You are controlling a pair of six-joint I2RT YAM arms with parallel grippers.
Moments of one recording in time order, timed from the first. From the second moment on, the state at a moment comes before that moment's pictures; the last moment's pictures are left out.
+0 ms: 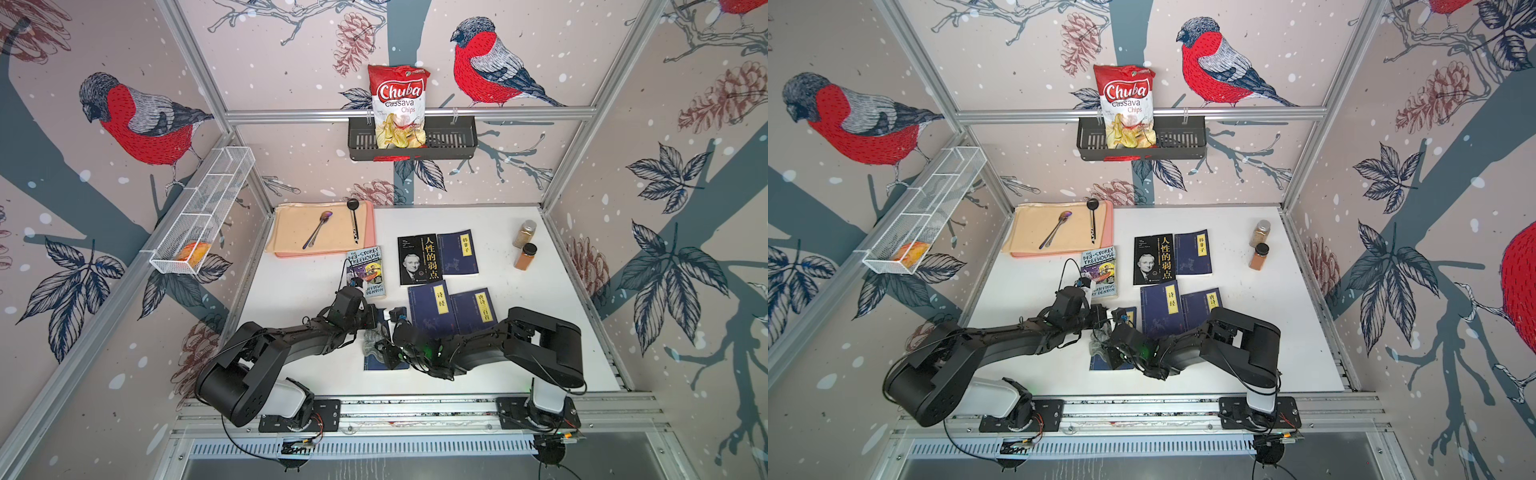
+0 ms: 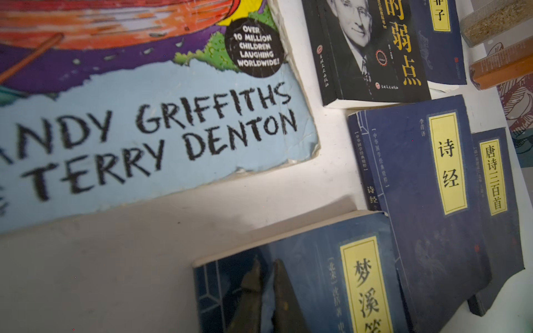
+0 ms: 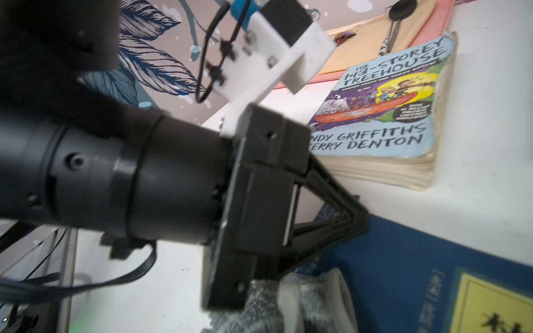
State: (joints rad) left arm -0.52 1.41 0.39 0.23 0.16 -0.57; right arm 1.27 1.83 0.74 0.44 0.08 0.55
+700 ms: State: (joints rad) left arm -0.49 1.39 0.36 0.26 0.18 -0.57; right arm 1.17 1.84 0.74 0.47 0.01 0.55
